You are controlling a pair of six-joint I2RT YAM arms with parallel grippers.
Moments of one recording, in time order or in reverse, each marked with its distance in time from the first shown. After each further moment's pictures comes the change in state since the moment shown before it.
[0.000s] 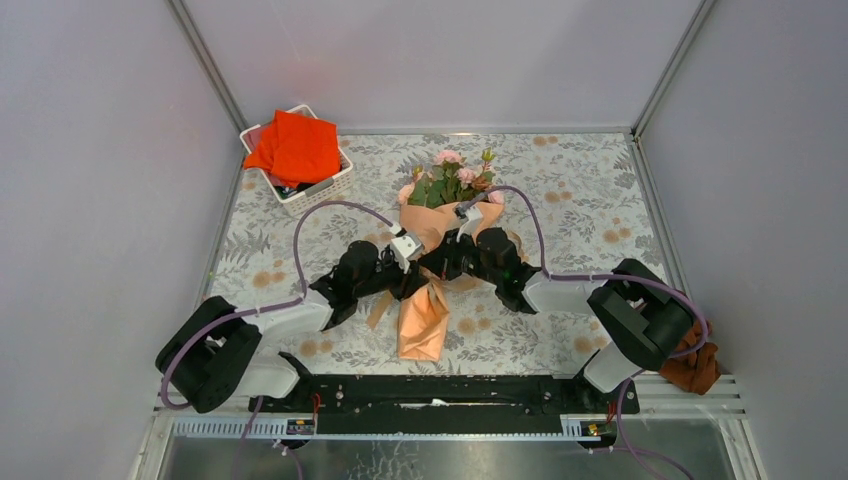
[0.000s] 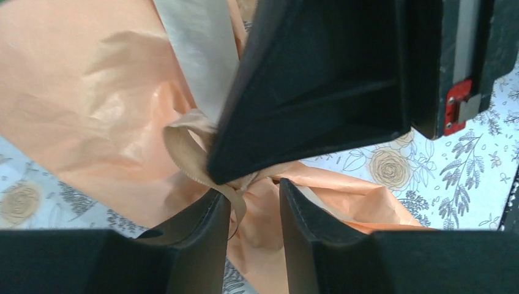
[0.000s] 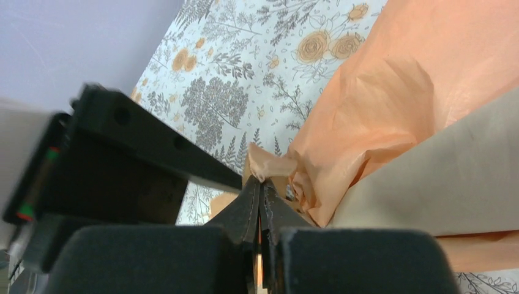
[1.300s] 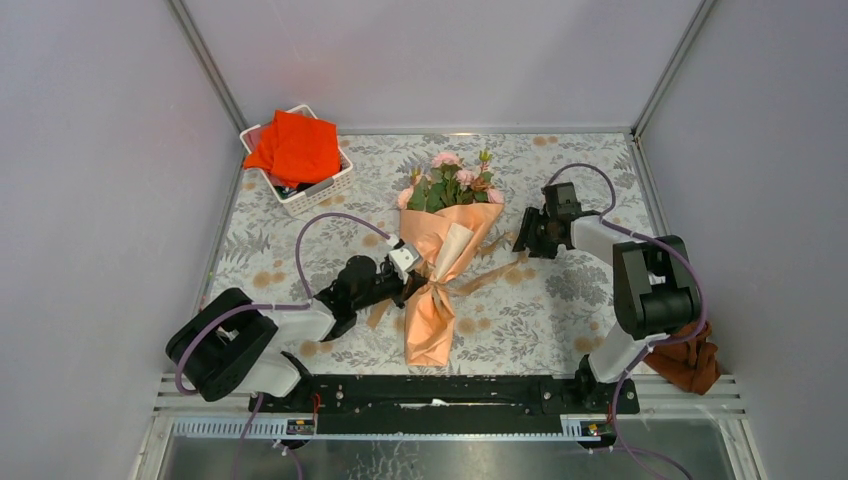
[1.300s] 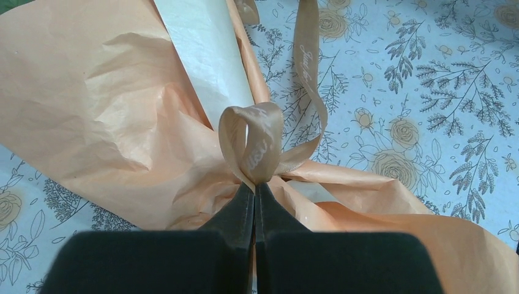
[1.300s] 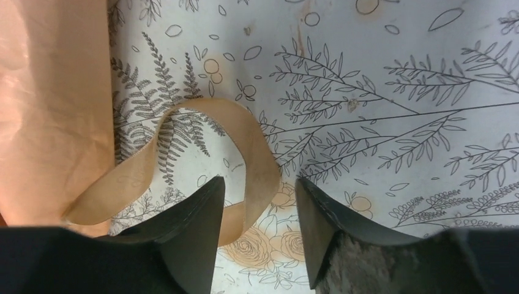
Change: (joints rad) left arm -0.047 0.083 -0.135 0.317 -0.060 -0.032; right arm -0.605 0.085 0.294 -0.972 0.074 -0.170
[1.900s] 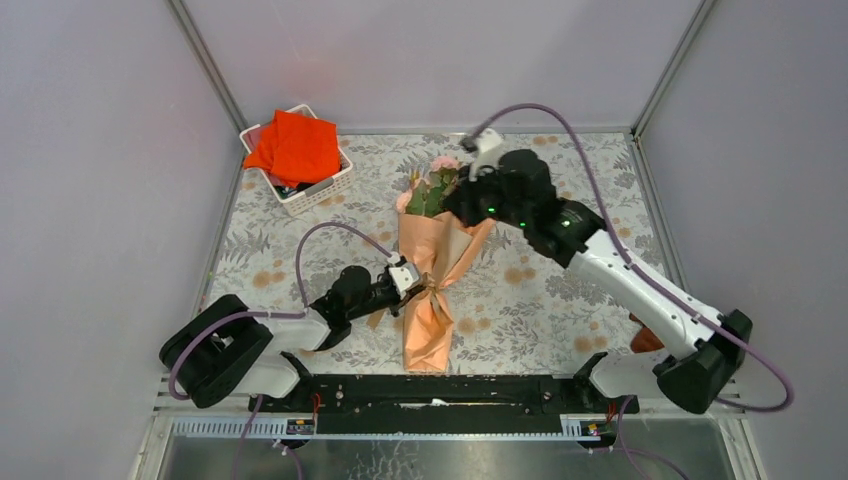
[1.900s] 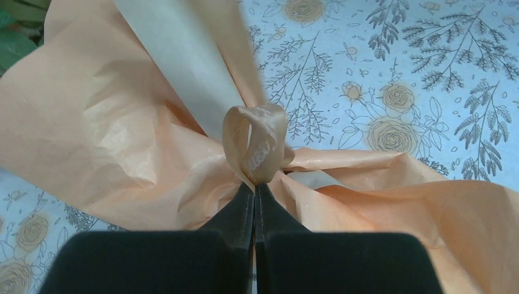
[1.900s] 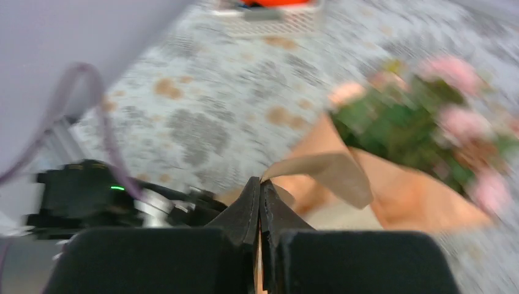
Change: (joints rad) left arm -0.024 -0.037 -0.078 0.069 0.039 0.169; right arm 0.468 -0.378 0.342 -0.126 0.059 -0.201
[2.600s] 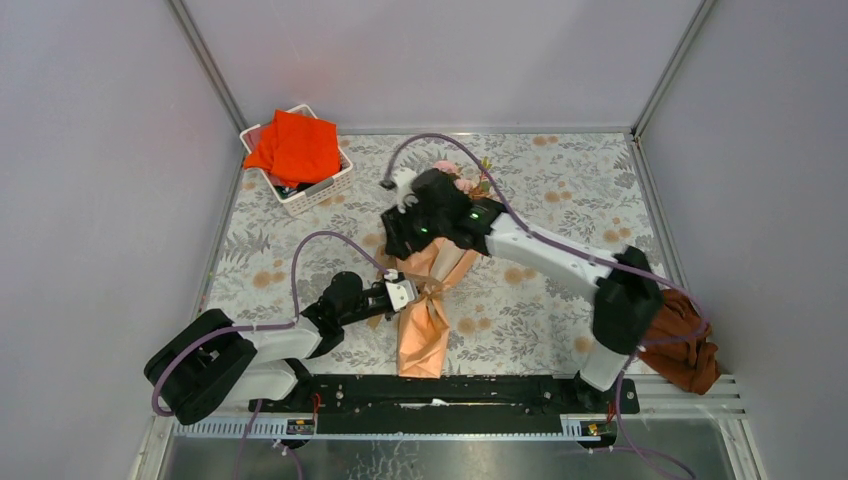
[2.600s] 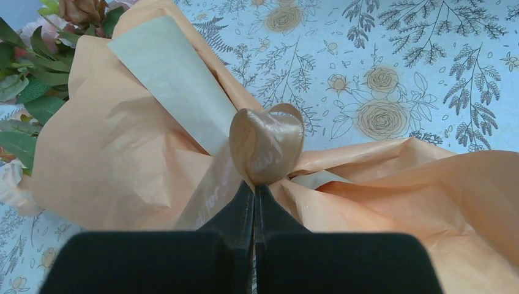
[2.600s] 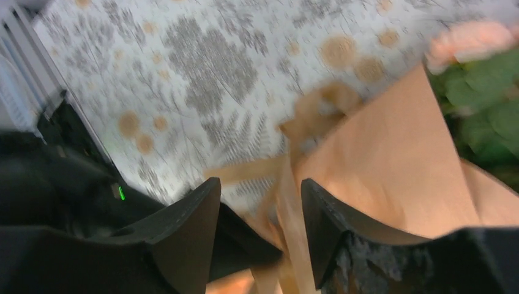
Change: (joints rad) left arm -0.005 -0.111 -0.059 -0.005 0.084 0.211; right arm 0.261 0.526 0.307 -0.019 -0.100 -0.015
